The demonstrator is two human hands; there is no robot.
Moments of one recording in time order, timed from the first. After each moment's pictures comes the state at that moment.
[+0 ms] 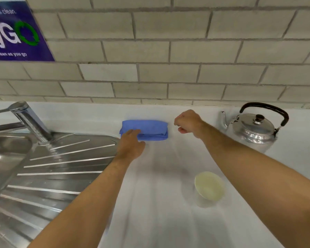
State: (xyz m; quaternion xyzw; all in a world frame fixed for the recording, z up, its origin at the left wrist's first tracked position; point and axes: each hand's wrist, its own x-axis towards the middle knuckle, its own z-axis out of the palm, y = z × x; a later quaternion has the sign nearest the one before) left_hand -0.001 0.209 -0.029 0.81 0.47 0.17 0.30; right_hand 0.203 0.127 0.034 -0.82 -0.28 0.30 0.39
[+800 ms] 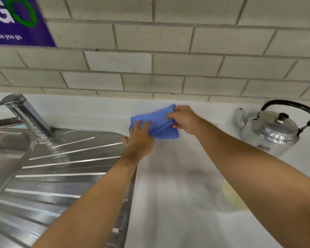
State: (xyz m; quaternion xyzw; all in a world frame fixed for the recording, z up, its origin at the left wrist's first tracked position) left_hand 0.002 0.244 -0.047 0.84 0.46 0.14 0.25; right_hand 0.164 0.190 0.017 -0.75 -0.26 0.37 0.49
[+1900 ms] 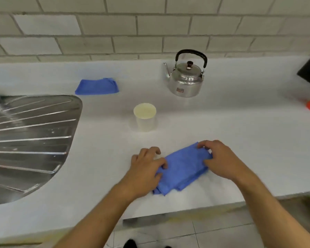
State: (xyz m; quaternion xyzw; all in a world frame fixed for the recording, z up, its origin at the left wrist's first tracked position) left_hand -0.056 -0.128 -0.045 0.96 0.14 0.01 0.25; right_hand 0.128 -0.297 -0.007 -0.89 -0.33 0.22 0.22
